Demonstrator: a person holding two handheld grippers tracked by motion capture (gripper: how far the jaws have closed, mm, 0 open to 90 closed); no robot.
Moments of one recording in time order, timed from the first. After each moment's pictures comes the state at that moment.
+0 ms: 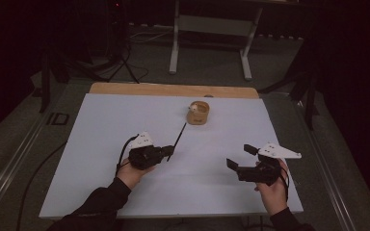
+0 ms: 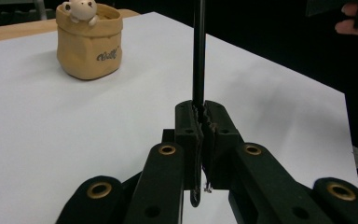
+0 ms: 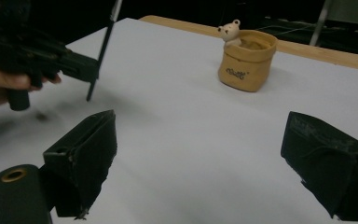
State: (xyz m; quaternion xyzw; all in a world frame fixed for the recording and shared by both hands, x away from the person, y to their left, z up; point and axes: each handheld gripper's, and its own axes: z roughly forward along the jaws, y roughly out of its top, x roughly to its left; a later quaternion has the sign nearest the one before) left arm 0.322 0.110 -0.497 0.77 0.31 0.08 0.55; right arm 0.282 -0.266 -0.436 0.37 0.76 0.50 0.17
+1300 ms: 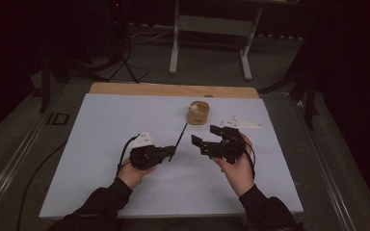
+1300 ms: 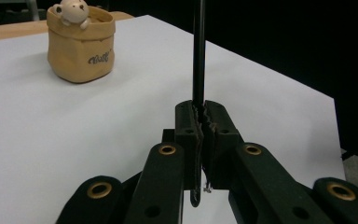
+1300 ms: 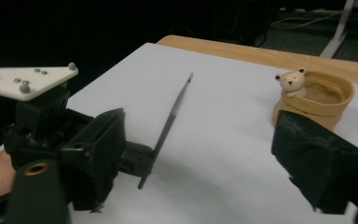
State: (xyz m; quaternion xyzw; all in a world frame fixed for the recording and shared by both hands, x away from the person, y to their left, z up) left arm 0.322 0.108 -0.494 0.76 0.31 0.07 0.56; right arm 0.317 -0.161 -0.391 0.40 0.75 0.51 0.13
